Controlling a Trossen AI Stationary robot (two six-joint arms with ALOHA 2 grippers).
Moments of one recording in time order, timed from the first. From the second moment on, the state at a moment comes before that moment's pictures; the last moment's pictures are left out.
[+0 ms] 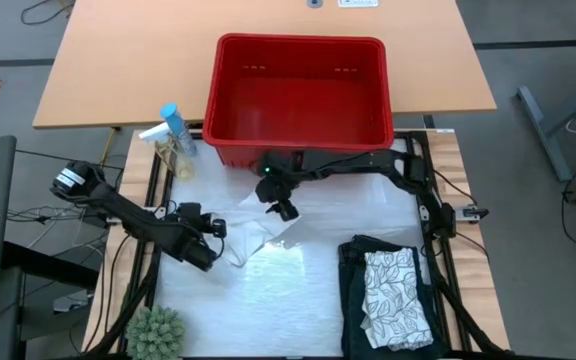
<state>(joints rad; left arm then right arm) -0.46 1.34 0.59 -0.90 -0.82 -2.01 -0.19 2.15 1.81 -0.60 -0.31 -0.60</state>
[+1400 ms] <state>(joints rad) -0.44 1.34 0.58 -0.84 -0.85 -2.01 -0.11 2.28 1.81 -0.56 -0.06 -0.55</state>
